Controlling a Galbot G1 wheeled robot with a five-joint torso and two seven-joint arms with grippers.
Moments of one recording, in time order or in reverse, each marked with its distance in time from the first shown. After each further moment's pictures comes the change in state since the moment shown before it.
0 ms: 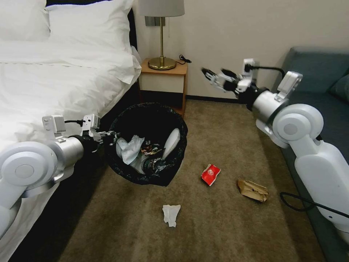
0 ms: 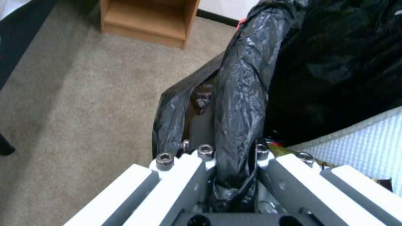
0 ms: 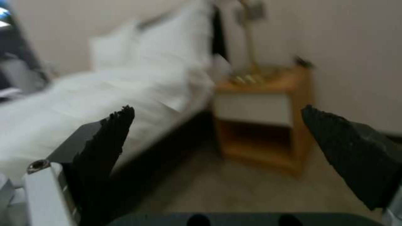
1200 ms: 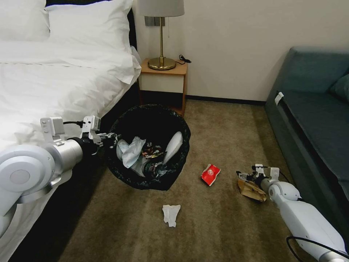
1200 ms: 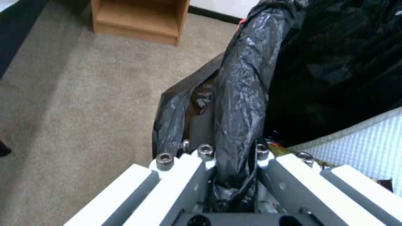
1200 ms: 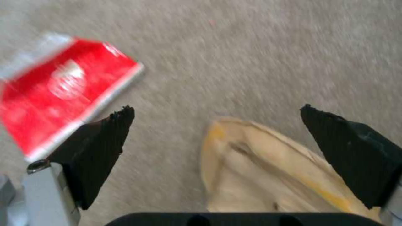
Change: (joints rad) left arm 0.042 0.024 -0.024 -0.051 -0.004 0.000 0.010; right arm -0.216 0.116 -0.010 -0.914 -0.514 0.176 -0.281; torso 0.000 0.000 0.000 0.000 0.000
